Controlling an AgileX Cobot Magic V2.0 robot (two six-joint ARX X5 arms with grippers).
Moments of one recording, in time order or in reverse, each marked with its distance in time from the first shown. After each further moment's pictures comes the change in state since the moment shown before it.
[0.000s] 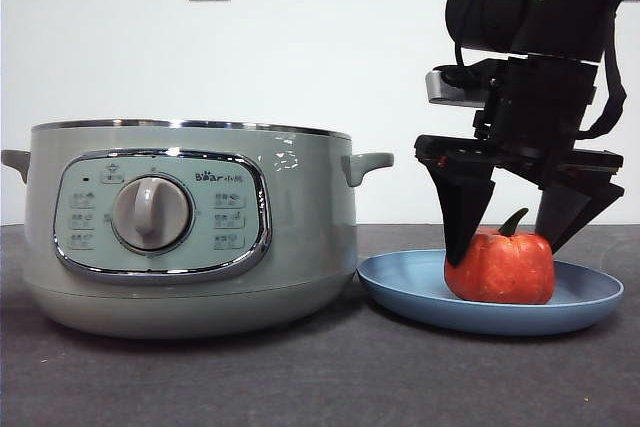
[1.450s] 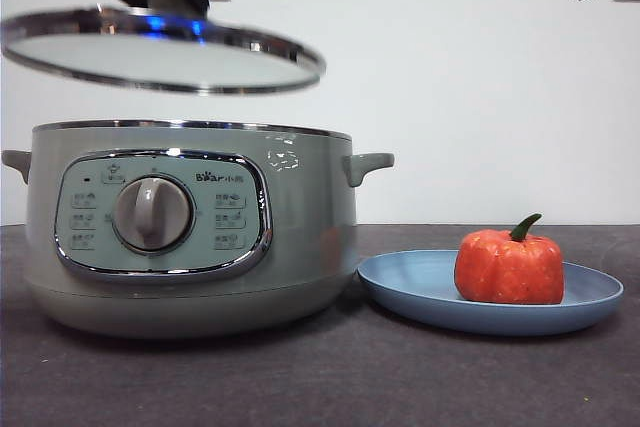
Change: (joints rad) left arm -0.002 0.525 0.000 0.247 0.364 -0.046; right arm 0.000 -0.628 -0.001 -0.002 0.003 0.002
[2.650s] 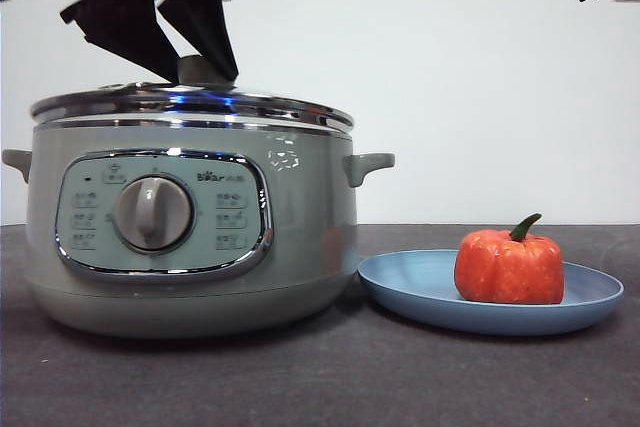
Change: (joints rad) left arm -0.023 0.073 -0.116 0.158 0.043 -0.058; right arm 0.000 0.000 0.000 -0.008 0.003 0.000
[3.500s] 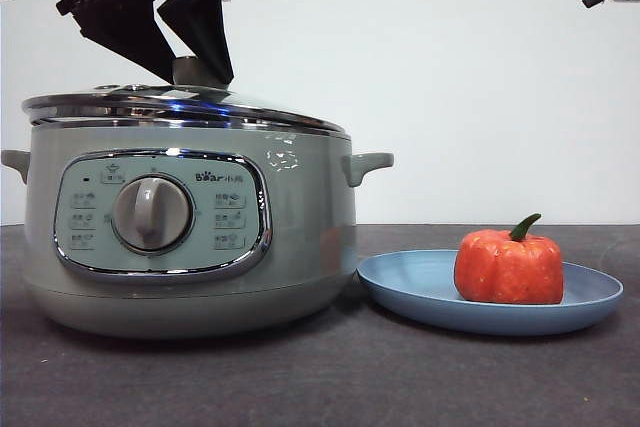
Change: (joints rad) left arm -0.021 0.003 0.011 -0.024 -0.095 0.006; right arm 0.000 0.000 0.000 -0.037 0.000 0.000
